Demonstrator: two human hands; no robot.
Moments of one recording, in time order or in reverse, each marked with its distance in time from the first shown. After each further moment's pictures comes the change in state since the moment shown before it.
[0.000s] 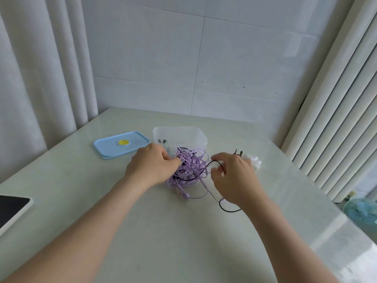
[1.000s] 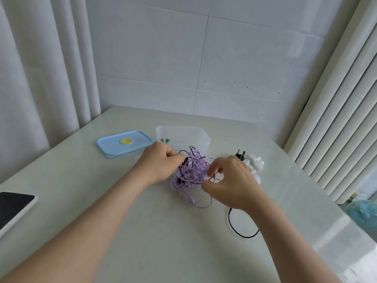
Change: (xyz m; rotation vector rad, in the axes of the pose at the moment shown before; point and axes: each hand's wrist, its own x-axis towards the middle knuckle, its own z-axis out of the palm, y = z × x) left_hand 0.003 0.002 -0.003 -0.169 -0.124 0.106; right_hand -0.011 -0.014 -0.007 0.010 -0.190 -0.015
